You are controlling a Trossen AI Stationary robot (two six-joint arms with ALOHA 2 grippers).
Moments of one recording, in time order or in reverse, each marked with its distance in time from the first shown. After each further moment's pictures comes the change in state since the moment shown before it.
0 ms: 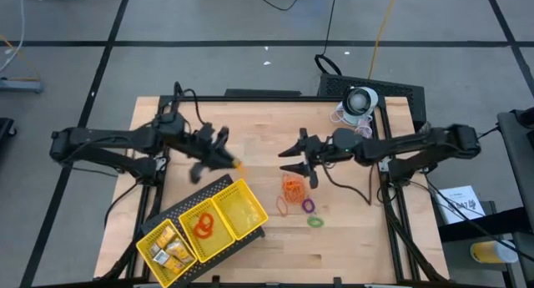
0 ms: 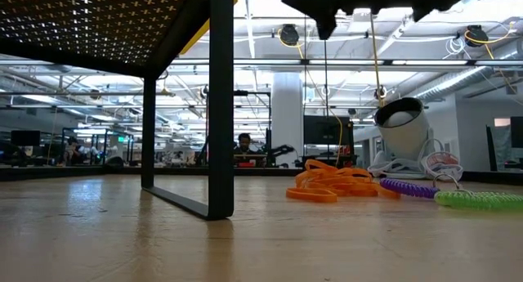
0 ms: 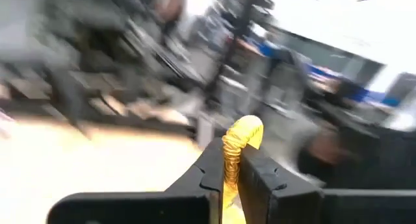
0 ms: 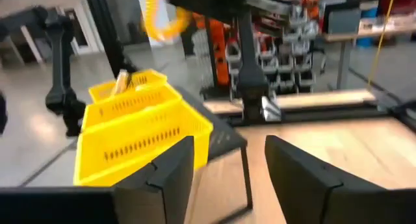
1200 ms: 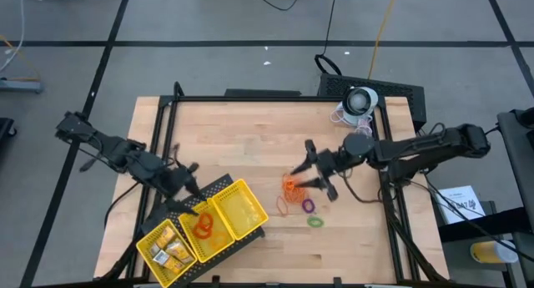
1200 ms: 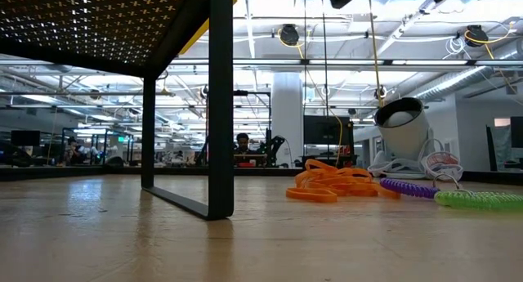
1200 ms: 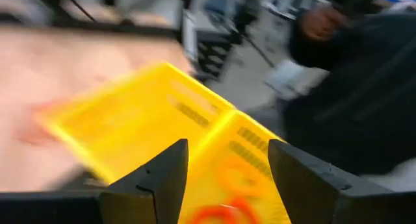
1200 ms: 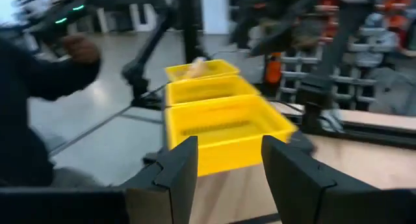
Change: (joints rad) left arm -0.536 -0.216 0.000 -0.568 -0.412 0.020; right arm 0.101 -0.127 -0.001 -0.145 -0.134 -0.114
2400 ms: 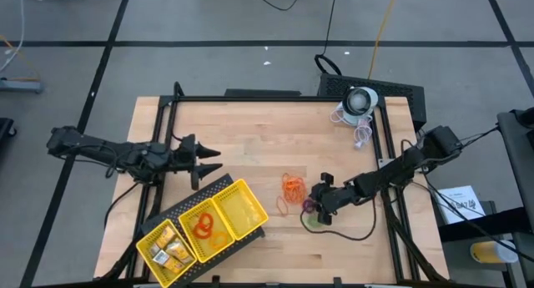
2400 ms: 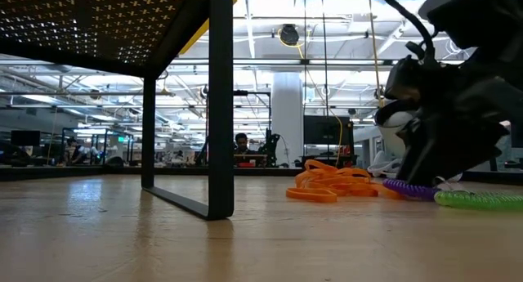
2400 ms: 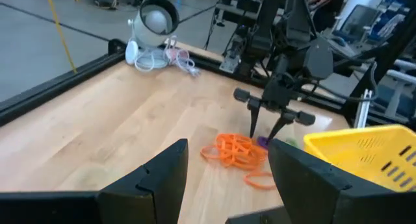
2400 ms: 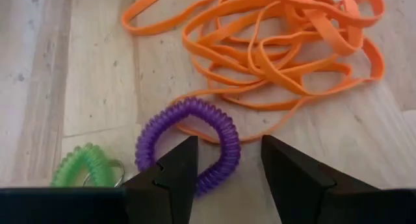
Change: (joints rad) left arm 0.279 -0.132 -0.377 0.371 -0.428 -0.016; right arm 0.324 0.378 -0.259 -0.222 0.565 0.473
